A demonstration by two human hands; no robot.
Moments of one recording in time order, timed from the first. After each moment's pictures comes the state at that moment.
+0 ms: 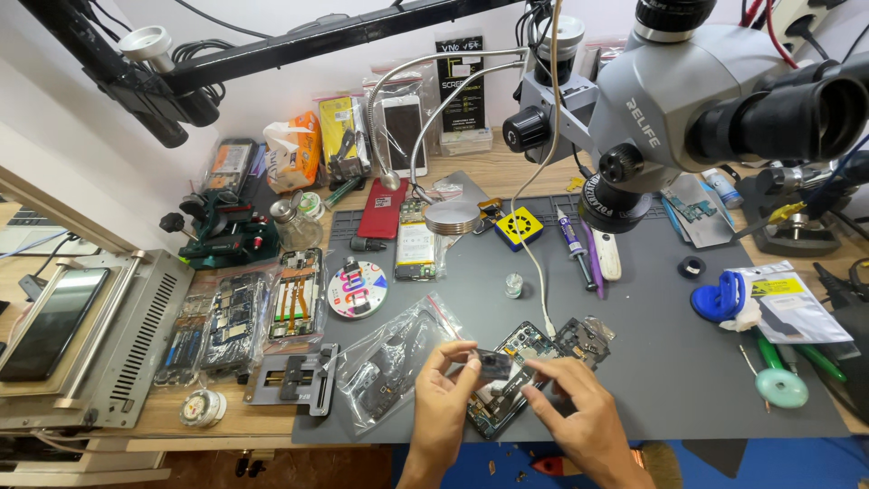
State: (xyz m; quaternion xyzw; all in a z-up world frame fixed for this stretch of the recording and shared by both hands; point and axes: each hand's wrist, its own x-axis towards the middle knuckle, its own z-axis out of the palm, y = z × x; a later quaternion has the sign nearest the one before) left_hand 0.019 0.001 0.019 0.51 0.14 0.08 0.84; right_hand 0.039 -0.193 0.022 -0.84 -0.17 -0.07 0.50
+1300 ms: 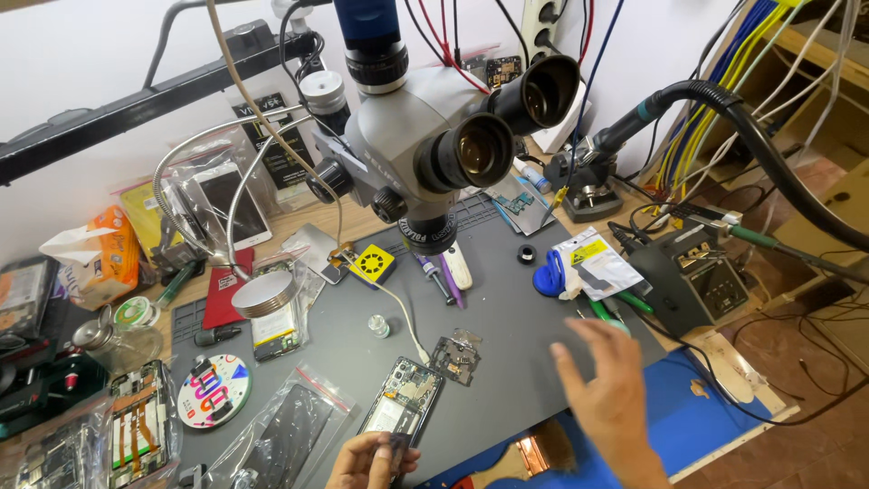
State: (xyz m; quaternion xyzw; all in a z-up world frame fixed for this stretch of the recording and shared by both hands) left_hand 0.004 -0.015 -0.102 0.59 0.14 0.09 0.79; right_hand 0.049 -0.345 0.018 -0.90 0.02 -0.35 0.27
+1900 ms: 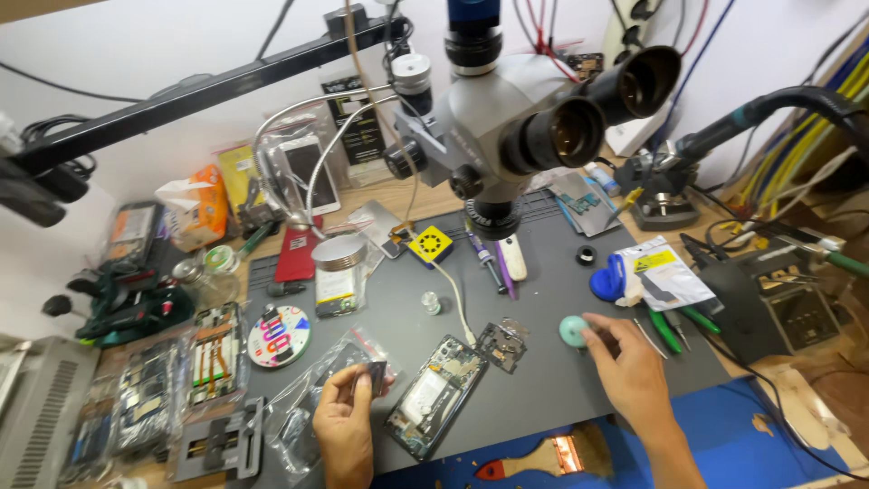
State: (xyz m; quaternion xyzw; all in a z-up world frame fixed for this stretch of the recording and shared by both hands) left_hand 0.037 0.019 -0.013 0.58 0.17 0.24 0.76; right_hand 0.085 -0.332 0.035 -0.89 0.17 -0.04 0.42
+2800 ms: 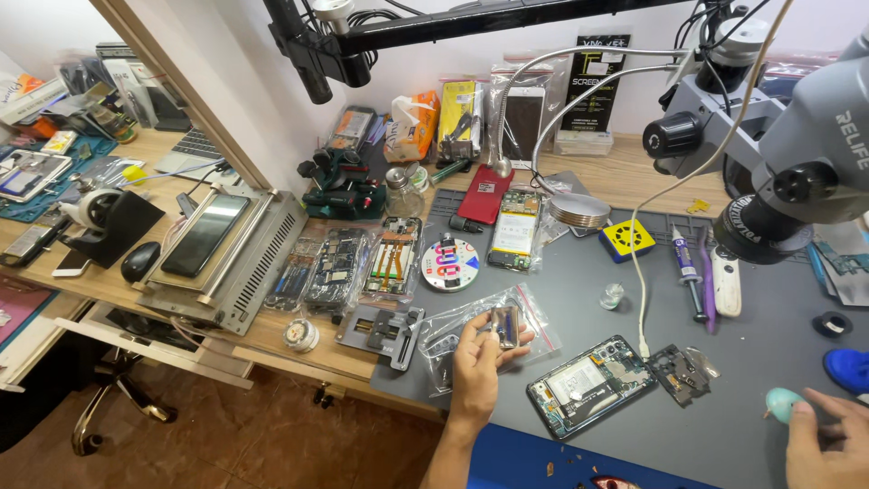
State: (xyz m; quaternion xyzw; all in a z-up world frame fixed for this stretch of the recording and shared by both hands) left_hand 0.015 0.050 0.019 0.51 0.19 0.16 0.82; right_hand 0.109 -0.355 -0.120 -0.86 0.00 -0.30 0.42
